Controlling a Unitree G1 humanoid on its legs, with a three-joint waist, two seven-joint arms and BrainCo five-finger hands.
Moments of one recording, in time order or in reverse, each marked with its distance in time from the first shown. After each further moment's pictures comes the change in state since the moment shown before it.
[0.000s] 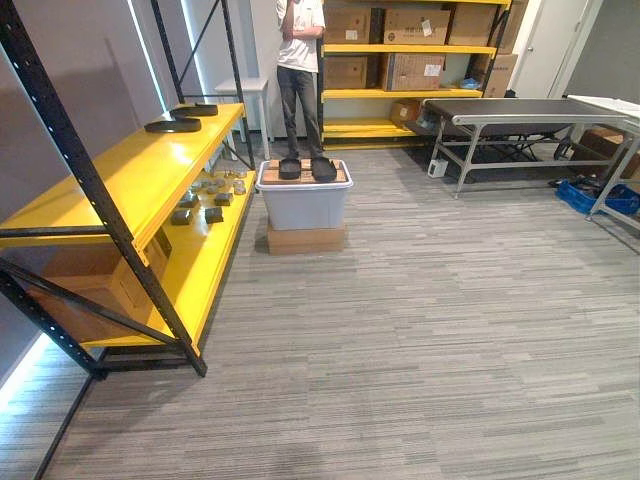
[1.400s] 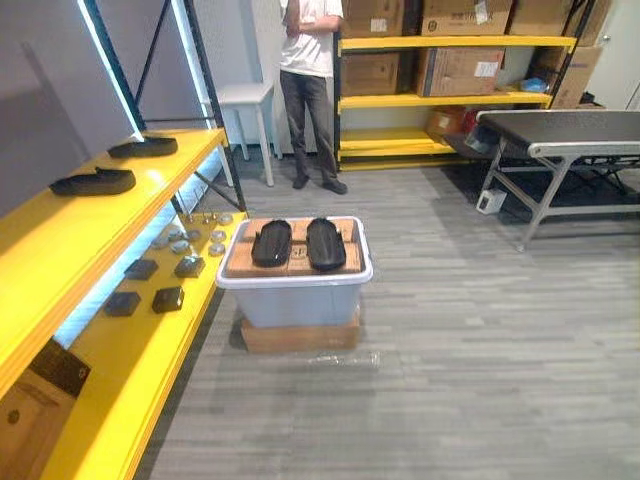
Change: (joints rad) left arm 0.030 -0.139 0.183 0.012 0.003 0.049 -0.016; right arm 0.015 -0.022 -0.086 0.016 -0.064 -0.001 0.018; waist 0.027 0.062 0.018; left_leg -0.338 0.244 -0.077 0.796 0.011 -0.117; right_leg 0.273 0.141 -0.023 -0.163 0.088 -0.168
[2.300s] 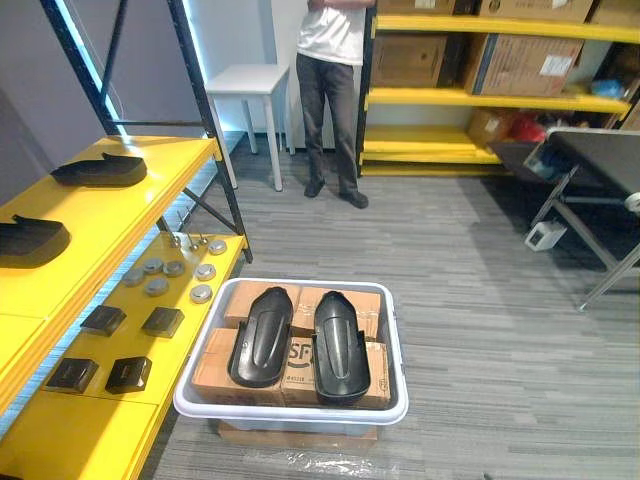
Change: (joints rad) left arm -0.033 0.048 -0.222 -0.028 0.000 -0.052 0.016; right arm -0.053 0.049 0.217 -0.235 -0.110 -0.209 -0.123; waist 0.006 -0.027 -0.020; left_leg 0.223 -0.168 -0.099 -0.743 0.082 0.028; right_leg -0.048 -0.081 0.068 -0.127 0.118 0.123
